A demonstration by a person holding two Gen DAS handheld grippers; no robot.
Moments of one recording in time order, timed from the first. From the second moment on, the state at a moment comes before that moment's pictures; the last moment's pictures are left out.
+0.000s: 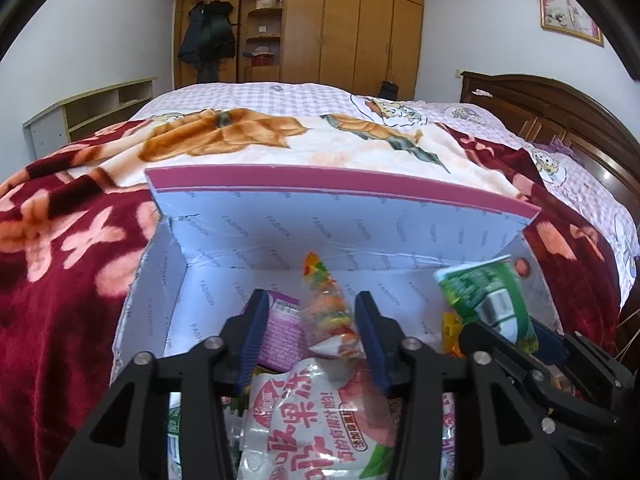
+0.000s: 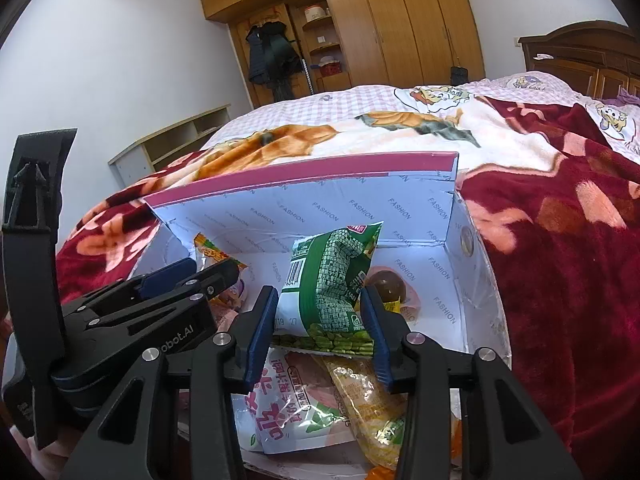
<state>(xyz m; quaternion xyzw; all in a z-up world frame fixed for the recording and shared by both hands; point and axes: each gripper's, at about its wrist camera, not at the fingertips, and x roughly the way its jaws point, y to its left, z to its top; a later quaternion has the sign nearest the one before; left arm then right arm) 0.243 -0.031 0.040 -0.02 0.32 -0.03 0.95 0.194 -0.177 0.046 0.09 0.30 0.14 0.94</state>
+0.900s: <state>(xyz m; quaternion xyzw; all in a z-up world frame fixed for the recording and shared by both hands) 0.207 -0.022 0.066 -0.02 0.31 -0.01 0.95 0.162 -0.179 0.068 0.09 0.27 0.14 0.95</state>
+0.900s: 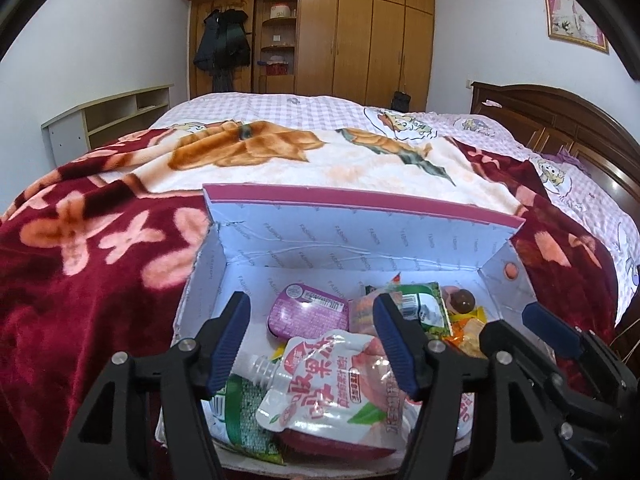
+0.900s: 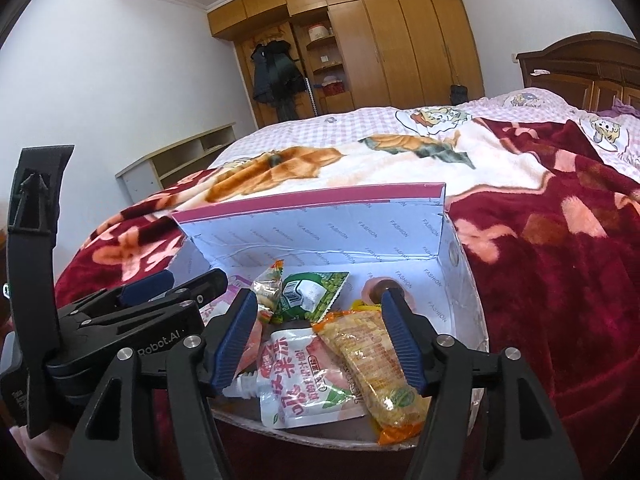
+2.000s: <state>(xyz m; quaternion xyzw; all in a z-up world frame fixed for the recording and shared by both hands) 0.175 -0.027 0.082 -0.01 0.28 0.00 0.96 0.136 -0.180 0.078 0.09 0.26 0.14 0.95</state>
